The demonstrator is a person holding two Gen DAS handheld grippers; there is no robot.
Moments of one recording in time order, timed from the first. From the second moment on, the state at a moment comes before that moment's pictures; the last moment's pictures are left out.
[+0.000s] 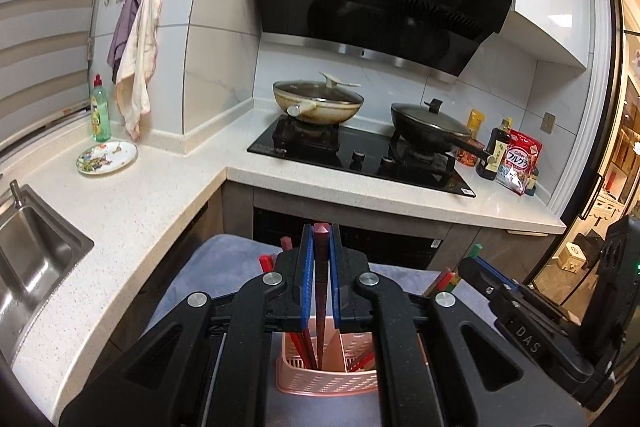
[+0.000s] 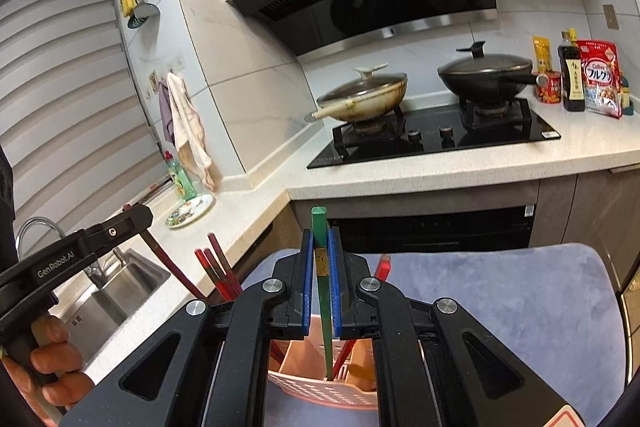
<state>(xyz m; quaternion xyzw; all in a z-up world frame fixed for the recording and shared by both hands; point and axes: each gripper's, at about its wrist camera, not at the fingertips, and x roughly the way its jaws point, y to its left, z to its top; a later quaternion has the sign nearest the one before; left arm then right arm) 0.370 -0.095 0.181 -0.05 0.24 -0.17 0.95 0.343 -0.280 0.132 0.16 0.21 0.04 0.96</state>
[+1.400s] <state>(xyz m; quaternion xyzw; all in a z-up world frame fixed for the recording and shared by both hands) 0.174 -0.048 0.121 0.04 0.27 -0.10 0.96 0.095 -0.228 0.095 0.07 0.26 0.02 0.96</state>
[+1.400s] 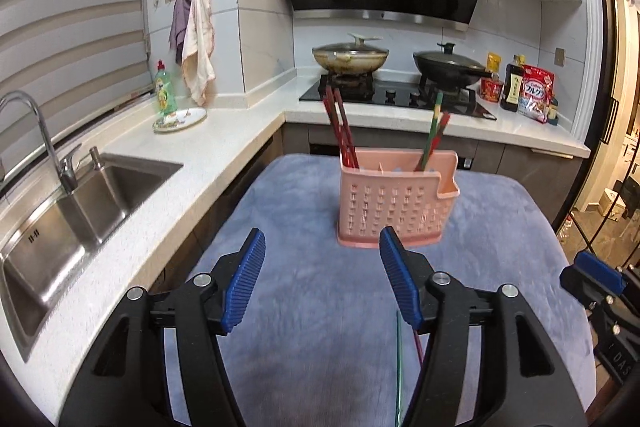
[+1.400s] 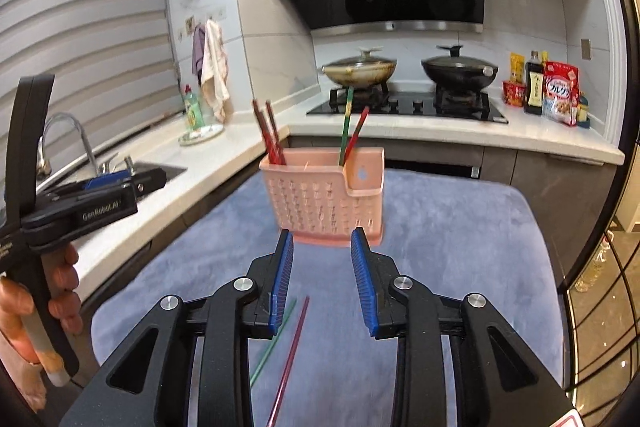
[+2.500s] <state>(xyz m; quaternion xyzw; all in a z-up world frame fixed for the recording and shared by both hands) 0.091 -0.024 -0.022 0.05 0.42 -0.09 0.90 0.028 -0.166 -0.053 0.09 0.40 0.03 0.91</state>
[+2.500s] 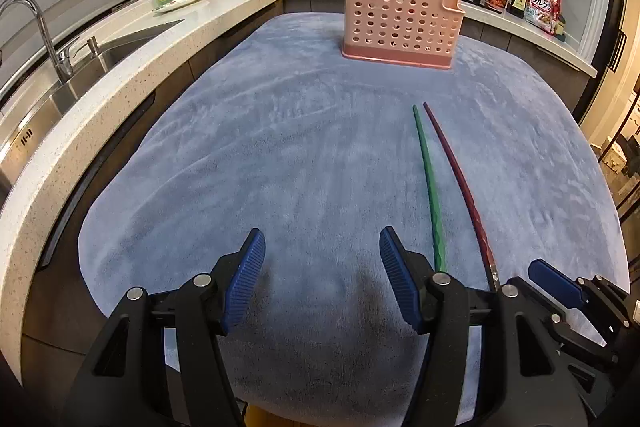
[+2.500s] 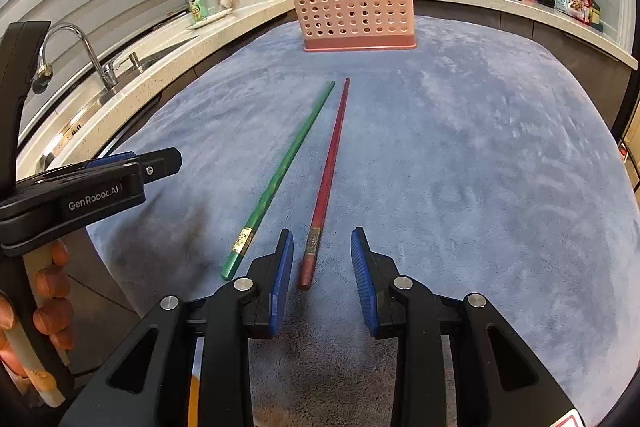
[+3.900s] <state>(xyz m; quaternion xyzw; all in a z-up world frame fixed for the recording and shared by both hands) 0.064 -0.062 -0.060 0.08 0.45 -0.15 0.88 0.009 -0.187 -0.073 0.10 0.41 0.00 0.91</state>
